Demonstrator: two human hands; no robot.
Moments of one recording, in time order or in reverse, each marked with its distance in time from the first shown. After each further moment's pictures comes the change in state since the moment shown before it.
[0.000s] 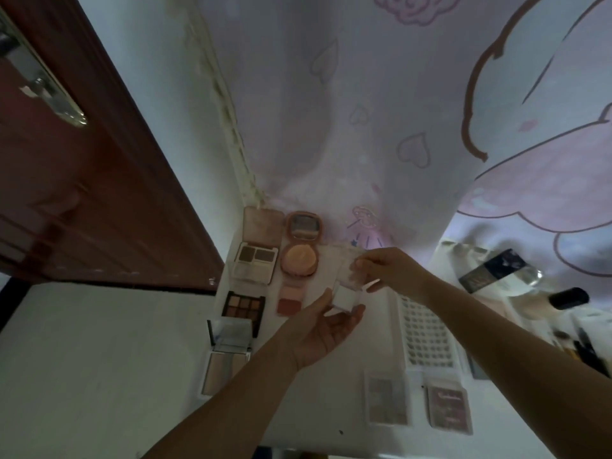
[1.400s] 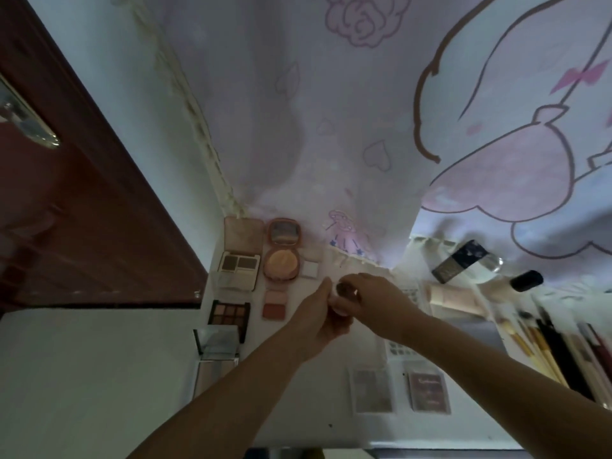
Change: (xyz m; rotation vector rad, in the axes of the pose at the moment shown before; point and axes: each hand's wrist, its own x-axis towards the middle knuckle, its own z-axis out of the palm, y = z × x) left_hand -0.003 -0.015 0.044 0.535 0.108 0.155; right_hand -0.062 -0.004 0.027 -0.810 0.150 -0.222
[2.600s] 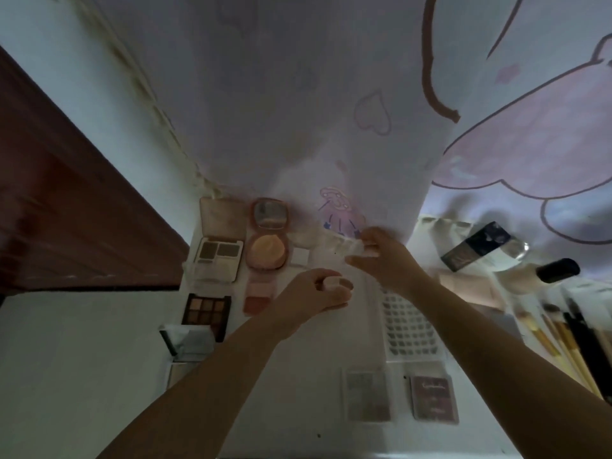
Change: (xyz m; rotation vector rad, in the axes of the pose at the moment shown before) left_hand 0.056 -0.003 -0.023 0.610 -0.024 0.232; right_hand 0.062 0.085 0.023 0.482 0.129 0.280
